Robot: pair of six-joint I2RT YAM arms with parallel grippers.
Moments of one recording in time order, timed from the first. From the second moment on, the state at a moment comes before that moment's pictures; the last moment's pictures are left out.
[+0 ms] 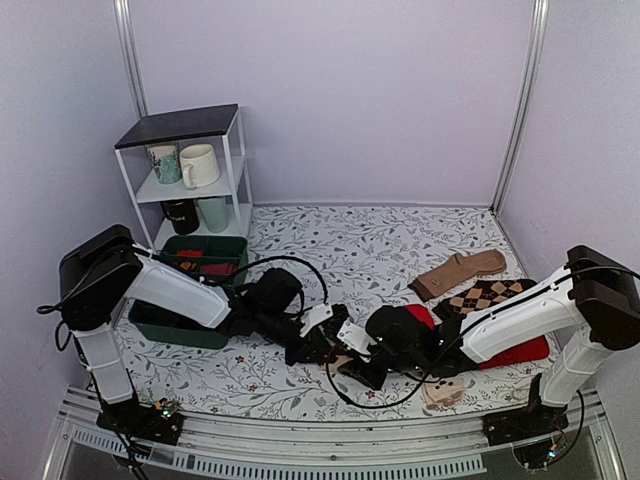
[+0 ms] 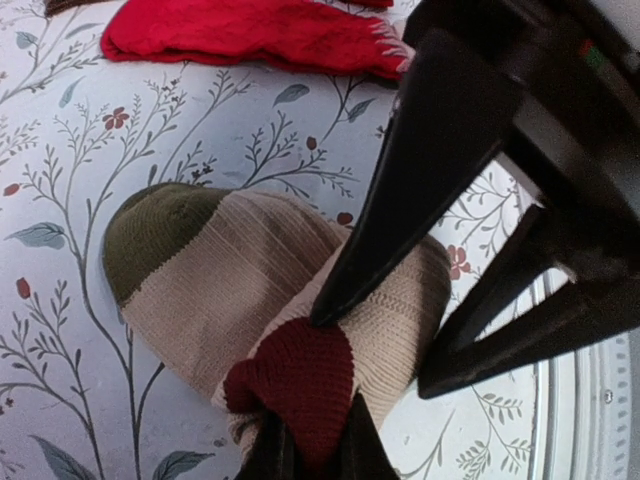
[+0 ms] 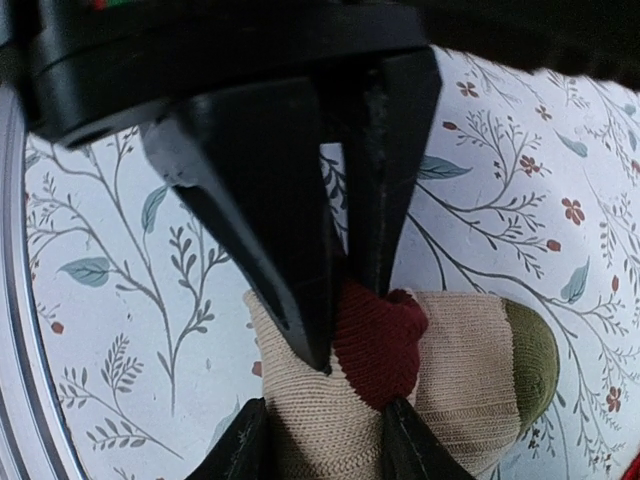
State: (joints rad) left arm -0.95 1.85 0.87 0.15 0.55 0.15; right arm 1.21 1.65 0.72 0.16 0.06 0.04
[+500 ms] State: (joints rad) left arm -0.95 1.72 0.71 0.25 0.48 0.10; right arm 1.18 1.66 0.66 0.30 -0.04 0.17
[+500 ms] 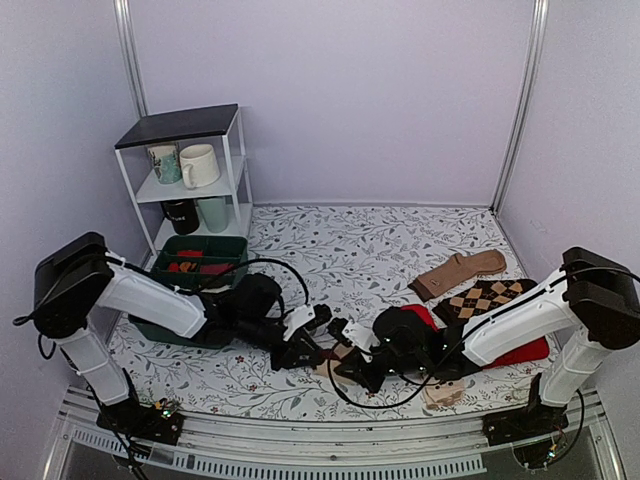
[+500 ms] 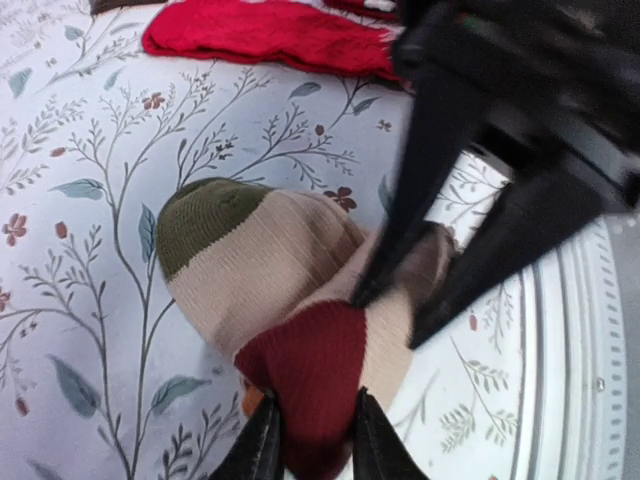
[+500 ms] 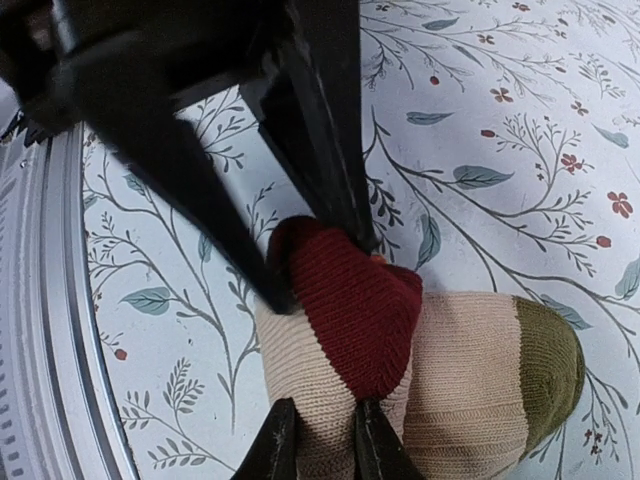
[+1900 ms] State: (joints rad) left arm -0.98 1.80 0.64 0.50 0.50 0.29; right arm 0.95 1.80 0.71 0.34 -0.58 0.28
